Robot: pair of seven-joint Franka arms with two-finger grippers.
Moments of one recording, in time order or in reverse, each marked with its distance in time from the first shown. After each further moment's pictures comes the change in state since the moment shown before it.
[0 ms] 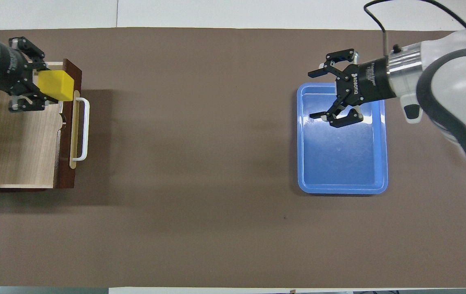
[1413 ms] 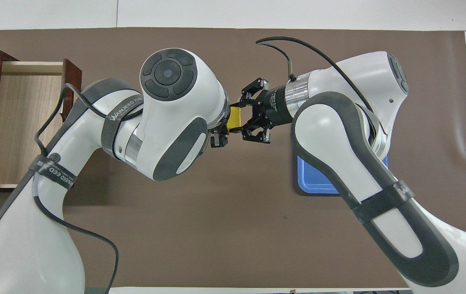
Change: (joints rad) left arm -0.555 0.148 -0.040 -0.023 0.002 0.255 -0.562; right arm 0.316 0.065 0.014 -0.040 0.032 0.266 0.155
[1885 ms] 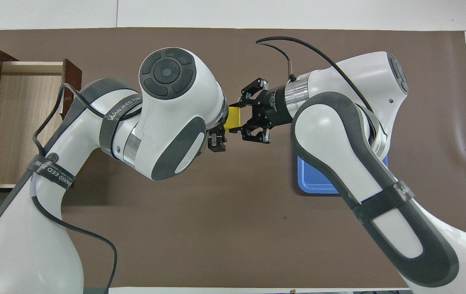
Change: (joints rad) left arm 0.002 -0.002 0.001 0.000 0.002 -0.015 -0.008; right arm 0.000 0.000 0.000 0.001 0.003 0.000 0.007
